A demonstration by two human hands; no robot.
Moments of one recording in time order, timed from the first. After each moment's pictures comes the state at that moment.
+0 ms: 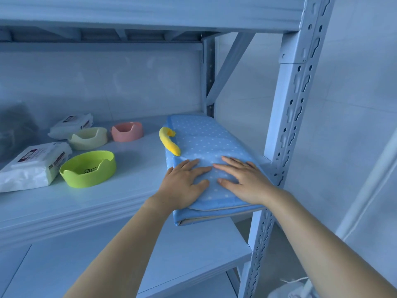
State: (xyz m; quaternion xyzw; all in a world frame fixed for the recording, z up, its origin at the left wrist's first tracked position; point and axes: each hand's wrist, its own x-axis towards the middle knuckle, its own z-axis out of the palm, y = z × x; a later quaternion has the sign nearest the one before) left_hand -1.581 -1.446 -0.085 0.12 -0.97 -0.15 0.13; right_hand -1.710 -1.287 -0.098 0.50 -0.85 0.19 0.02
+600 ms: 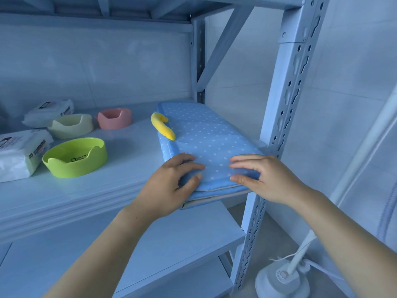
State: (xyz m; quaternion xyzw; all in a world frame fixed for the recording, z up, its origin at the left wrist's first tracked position) left_hand -1.527 -1.453 -0.092 -0.02 -0.94 -0.24 0.24; right_hand -1.667 -1.245 -0.088 0.49 -0.81 0.31 0.08
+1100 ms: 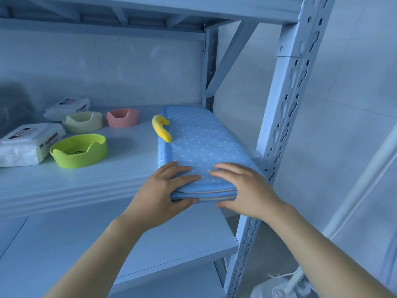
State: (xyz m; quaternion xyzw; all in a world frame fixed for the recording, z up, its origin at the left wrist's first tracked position) left_hand -1.525 -1.421 -0.107 0.02 -0.95 -0.14 0.28; right_hand -1.684 -1.242 -0.103 0.55 -0.80 0.21 0.11
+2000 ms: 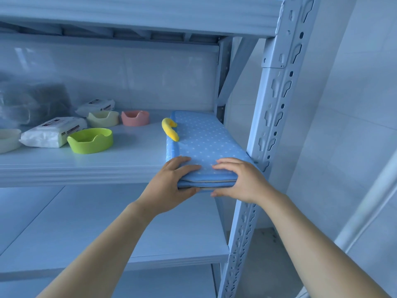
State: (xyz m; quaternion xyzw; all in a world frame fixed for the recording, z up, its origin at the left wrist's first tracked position) left_hand -1.574 -1.346 -0.106 0.14 -0.93 -0.16 0.30; right_hand -1.754 -1.203 -0.091 0.58 -0.76 0.31 -0.01
